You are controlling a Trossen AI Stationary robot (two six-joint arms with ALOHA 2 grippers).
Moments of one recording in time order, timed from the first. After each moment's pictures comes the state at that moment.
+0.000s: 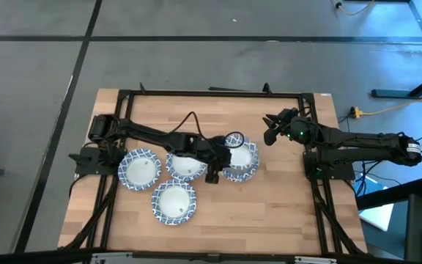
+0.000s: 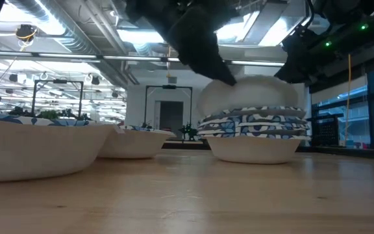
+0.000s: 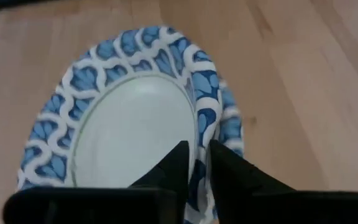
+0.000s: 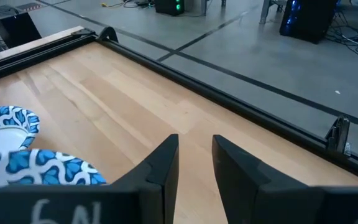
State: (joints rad) left arm -0.05 1.84 1.33 -0.22 -0.01 0.14; right arm -0.23 0.77 0.41 -0.04 0.49 0.31
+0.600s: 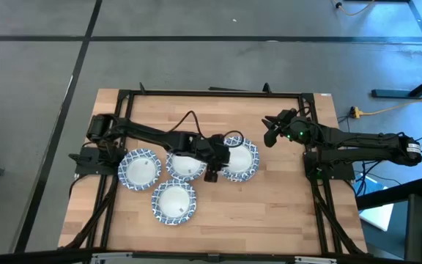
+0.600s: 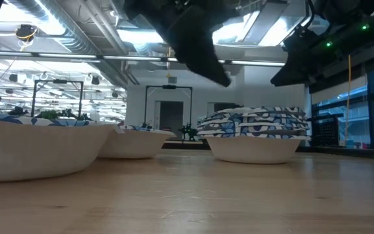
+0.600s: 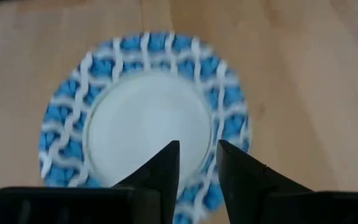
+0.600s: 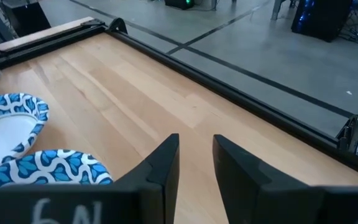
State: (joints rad) left arm -0.04 1.83 1.33 -0.29 -0.04 0.14; right arm -0.23 0.77 0.41 -0.06 0.45 0.29
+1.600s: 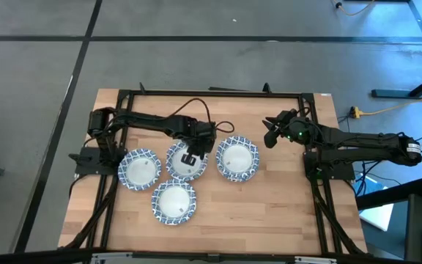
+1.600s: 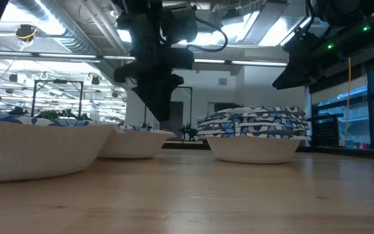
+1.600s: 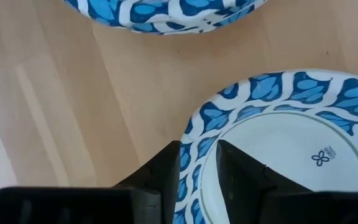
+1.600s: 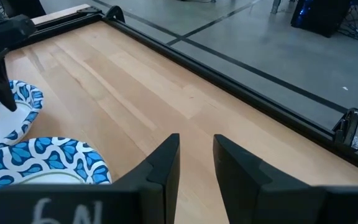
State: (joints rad) left arm 0.13 1.81 1.33 -0.77 -0.05 0.48; right arm -0.23 0.77 0.41 -0.09 0.45 0.28
